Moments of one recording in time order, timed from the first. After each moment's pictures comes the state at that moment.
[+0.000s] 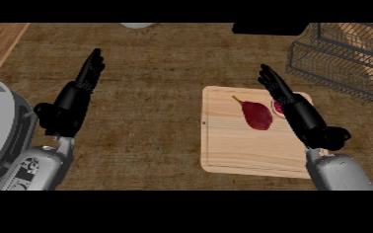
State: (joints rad) left arm -0.25 0.38 -0.22 -1.54 0.13 0.21 0.05; right arm -0.20 -0.32 0.21 -1.50 -0.14 0.12 -0.14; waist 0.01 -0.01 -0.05
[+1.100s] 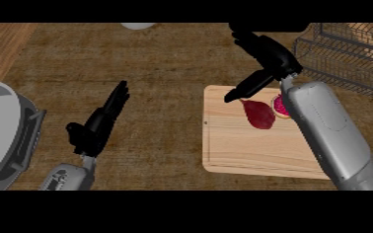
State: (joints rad) left arm -0.15 0.26 -0.25 -1.35 0.20 0.06 -0.10; right arm -0.72 -0.29 0.20 -1.12 -0.15 0.21 0.24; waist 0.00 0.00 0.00
